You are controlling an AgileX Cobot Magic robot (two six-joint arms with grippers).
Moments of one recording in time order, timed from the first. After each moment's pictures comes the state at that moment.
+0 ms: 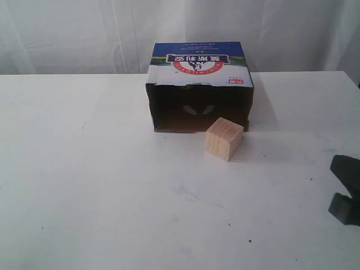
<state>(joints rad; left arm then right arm) -0.29 0.01 0.02 0.06 0.51 0.04 0.35 0.54 -0.20 -0.35 0.03 0.62</state>
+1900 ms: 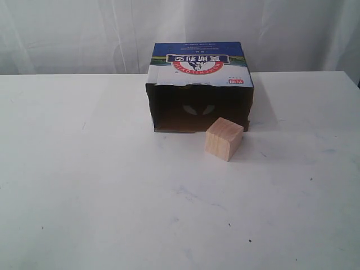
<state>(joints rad) -0.29 0.01 0.02 0.06 0.51 0.04 0.25 0.01 -0.01 -0.30 0.23 0.63</state>
